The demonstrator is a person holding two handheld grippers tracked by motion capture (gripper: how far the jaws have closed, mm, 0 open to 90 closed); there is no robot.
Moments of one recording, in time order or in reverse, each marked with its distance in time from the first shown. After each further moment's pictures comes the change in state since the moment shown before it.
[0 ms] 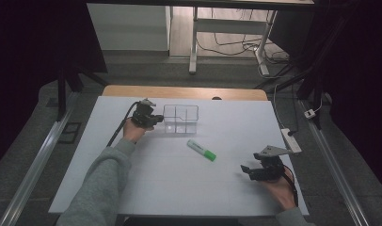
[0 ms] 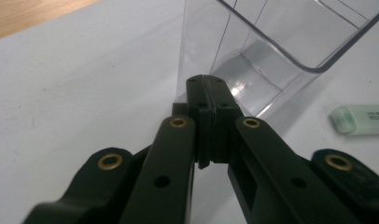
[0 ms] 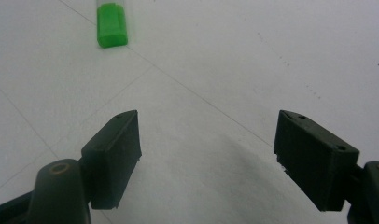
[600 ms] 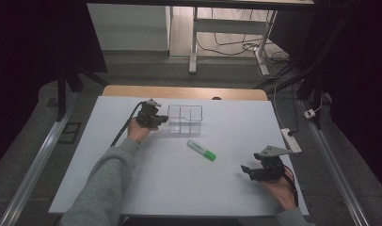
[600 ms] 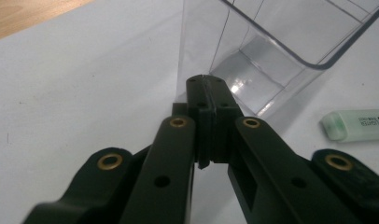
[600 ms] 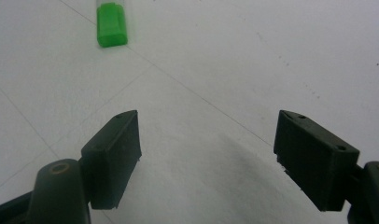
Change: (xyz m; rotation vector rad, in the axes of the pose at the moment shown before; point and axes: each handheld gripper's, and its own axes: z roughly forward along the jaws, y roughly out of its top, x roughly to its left) left arm -0.009 0.006 0.008 0.008 -0.001 0.016; right arm 0.000 0.000 0.000 0.000 -0.002 -0.002
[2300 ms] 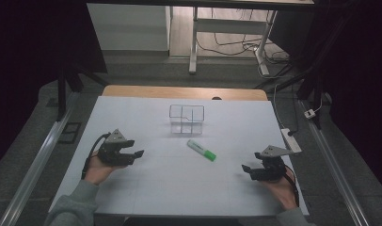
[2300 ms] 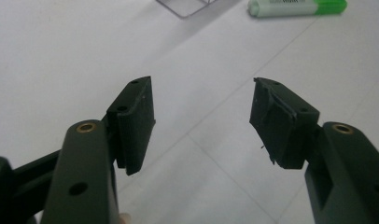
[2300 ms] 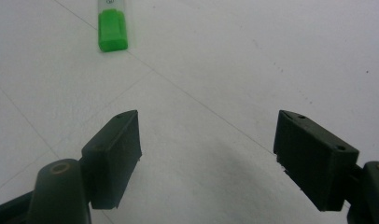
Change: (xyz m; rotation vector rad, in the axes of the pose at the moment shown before) left arm -0.044 -0.118 -0.122 -0.042 0.022 0.062; right arm 0.000 0.001 -0.005 -0.023 -0.007 -0.016
